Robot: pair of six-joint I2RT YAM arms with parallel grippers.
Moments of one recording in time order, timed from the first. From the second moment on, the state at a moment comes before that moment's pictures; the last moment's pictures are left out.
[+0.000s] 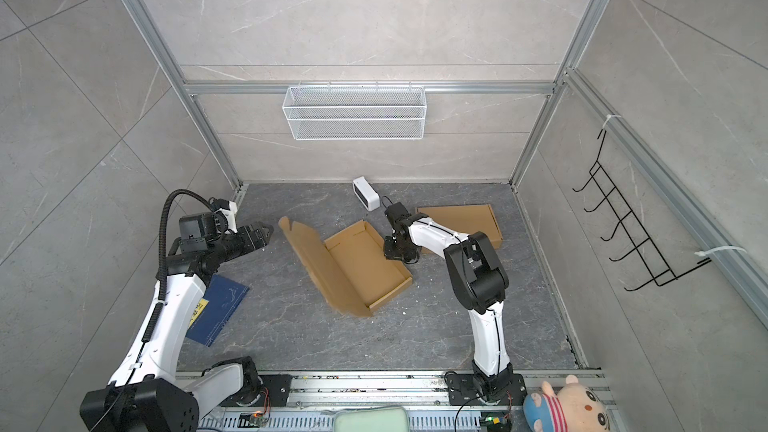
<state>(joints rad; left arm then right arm) 0.14 1.10 0.99 -0.57 0.36 -0.27 0.50 2.03 1.42 -0.66 -0.16 0.54</state>
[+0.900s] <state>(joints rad) 0.14 1.16 1.02 -0.64 0.25 -0.29 0.72 1.71 1.28 -0.70 -0.15 0.41</state>
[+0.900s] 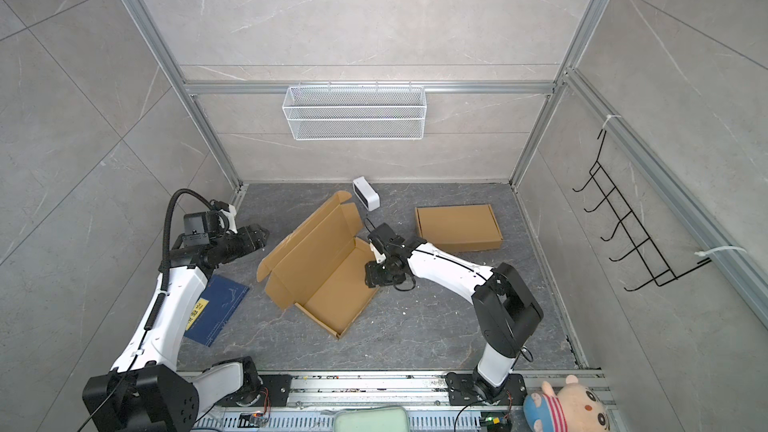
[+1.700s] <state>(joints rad) 0.14 1.09 0.93 -0.67 0.25 -0.31 0.61 2.06 1.53 -0.58 -0.06 0.10</state>
